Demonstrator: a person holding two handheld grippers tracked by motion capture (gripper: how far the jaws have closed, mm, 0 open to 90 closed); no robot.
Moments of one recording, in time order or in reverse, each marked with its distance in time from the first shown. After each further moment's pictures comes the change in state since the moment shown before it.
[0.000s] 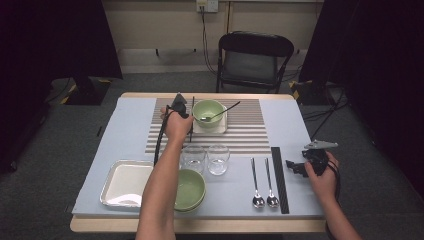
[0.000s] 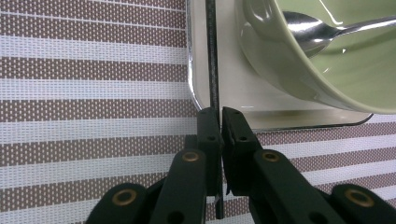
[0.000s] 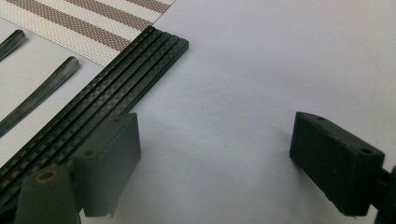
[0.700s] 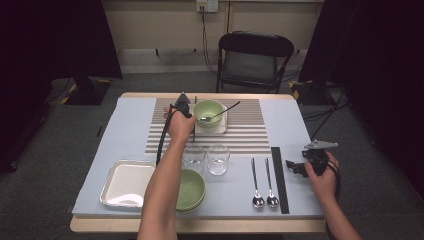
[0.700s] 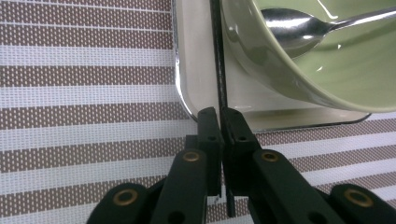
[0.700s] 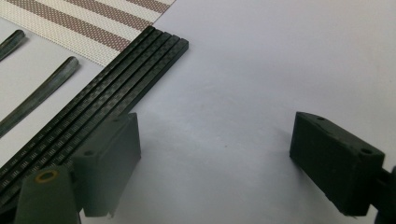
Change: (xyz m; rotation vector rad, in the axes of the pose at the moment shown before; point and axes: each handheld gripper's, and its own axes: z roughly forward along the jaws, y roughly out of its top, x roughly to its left) left arm -0.009 0.001 0.003 0.008 0.033 0.043; right arm 0.000 0.000 0.000 0.000 0.000 0.000
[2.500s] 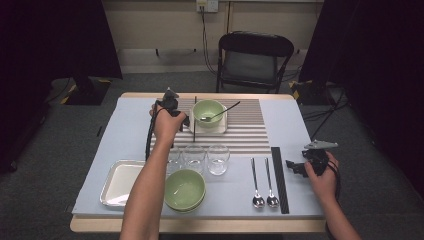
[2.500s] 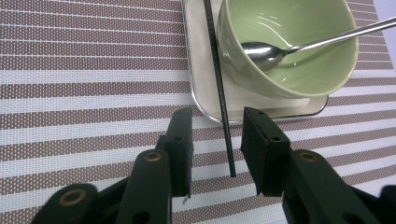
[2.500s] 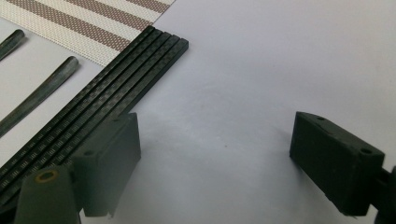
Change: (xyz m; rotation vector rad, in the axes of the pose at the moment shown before) left arm 0.019 -0.014 -0.058 -0.140 -0.058 0.043; right arm 0.000 0.000 0.000 0.001 -0.001 0.000
